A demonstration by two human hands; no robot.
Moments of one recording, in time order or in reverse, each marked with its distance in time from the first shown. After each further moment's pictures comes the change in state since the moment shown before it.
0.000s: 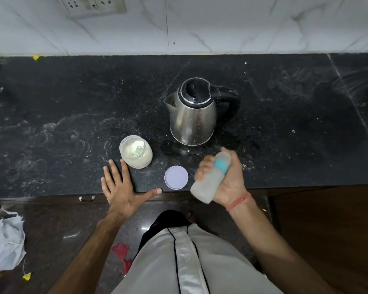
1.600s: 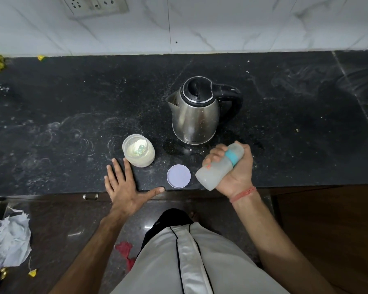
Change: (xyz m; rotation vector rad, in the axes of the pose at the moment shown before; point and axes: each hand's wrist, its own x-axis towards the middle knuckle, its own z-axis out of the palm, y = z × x) left_hand 0.000 -0.001 -0.001 -0.010 -0.030 -0.006; right_hand -0.001 -0.012 0.013 0.044 -0.038 -0.103
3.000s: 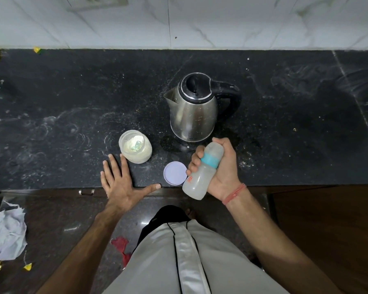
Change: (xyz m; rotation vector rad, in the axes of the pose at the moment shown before) left_hand 0.000 0.000 0.002 -0.002 0.026 0.004; right_hand -0.008 0.019 0.019 -0.394 -0.034 0.023
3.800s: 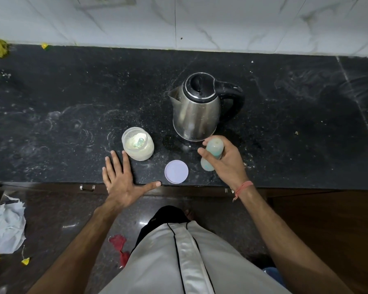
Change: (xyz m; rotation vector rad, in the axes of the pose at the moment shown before) left_hand -0.001 0.000 -0.003 -0.002 -0.012 -0.022; right_hand 0.023 -0.013 -0.057 -1.038 0.201 -0.601
